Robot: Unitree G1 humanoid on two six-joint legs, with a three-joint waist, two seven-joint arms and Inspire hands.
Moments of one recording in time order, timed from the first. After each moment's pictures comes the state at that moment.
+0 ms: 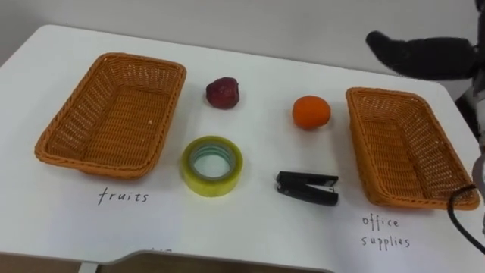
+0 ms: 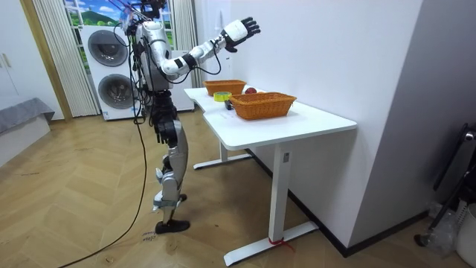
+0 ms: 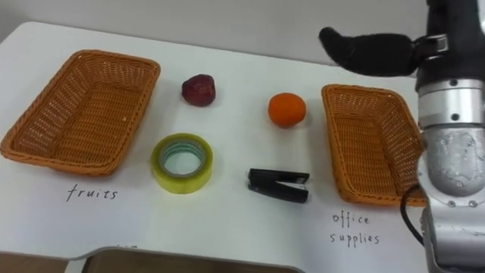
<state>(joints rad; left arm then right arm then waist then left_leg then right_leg) 0.27 0.22 0.18 1.16 0.12 0.07 0.01 -0.11 -0.46 -0.14 -0.37 -0.04 0.05 -0.03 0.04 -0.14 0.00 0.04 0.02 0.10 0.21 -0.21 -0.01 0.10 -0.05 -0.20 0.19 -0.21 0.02</state>
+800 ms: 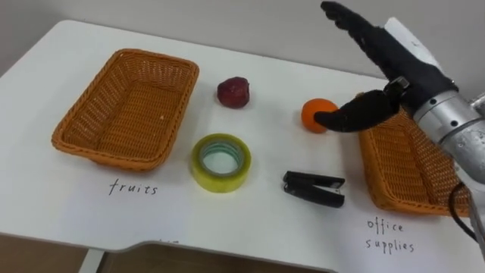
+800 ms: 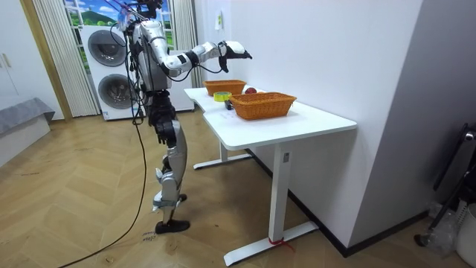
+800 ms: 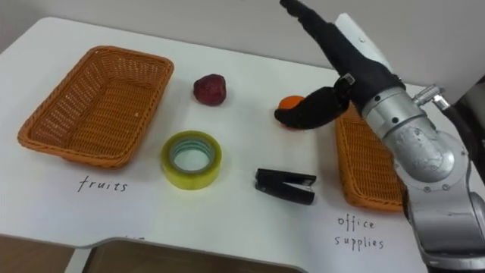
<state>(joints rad) 0.22 0.27 0.11 1.15 0.12 0.10 -0.03 -0.16 -0.54 -0.03 -0.29 -0.20 0.13 0.40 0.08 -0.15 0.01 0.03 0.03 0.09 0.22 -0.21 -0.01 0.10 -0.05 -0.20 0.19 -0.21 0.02</state>
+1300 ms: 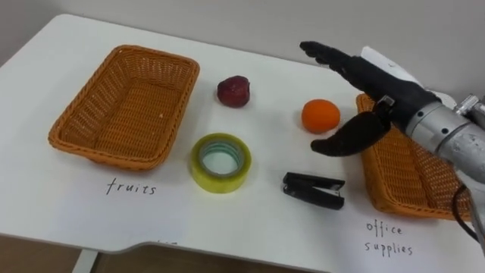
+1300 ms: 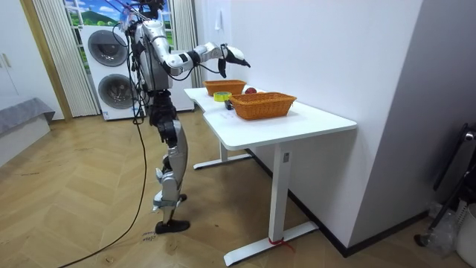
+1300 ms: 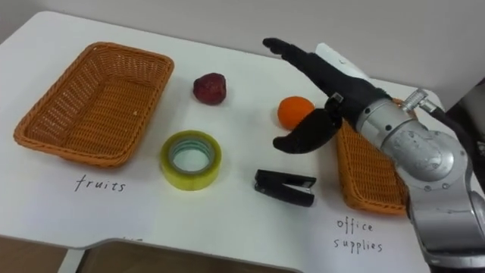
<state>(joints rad) 0.19 0.30 0.10 1.13 0.12 0.10 -0.03 -0.16 -0.55 -0.02 -0.25 -0.21 0.16 0.58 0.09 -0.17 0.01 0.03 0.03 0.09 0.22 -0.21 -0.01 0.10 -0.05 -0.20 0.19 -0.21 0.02</state>
